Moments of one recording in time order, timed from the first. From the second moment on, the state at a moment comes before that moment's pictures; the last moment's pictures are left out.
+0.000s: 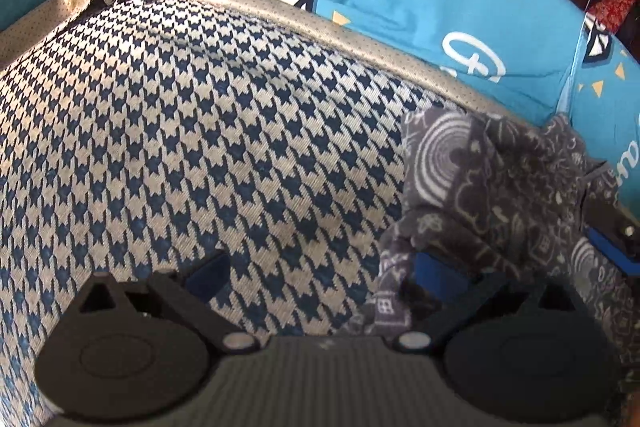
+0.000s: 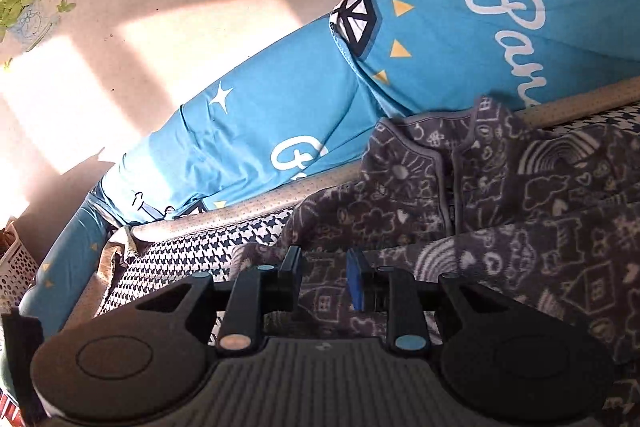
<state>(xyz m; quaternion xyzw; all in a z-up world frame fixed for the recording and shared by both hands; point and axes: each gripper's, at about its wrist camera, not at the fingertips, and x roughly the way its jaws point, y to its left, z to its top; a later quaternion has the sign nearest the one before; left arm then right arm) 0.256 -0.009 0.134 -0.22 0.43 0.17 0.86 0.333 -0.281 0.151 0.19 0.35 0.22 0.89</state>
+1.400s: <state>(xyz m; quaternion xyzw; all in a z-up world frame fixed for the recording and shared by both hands) 0.268 -0.011 0.103 -0.21 0.47 0.19 0.84 0.375 -0.176 0.131 0.04 0.32 0.34 0.88</state>
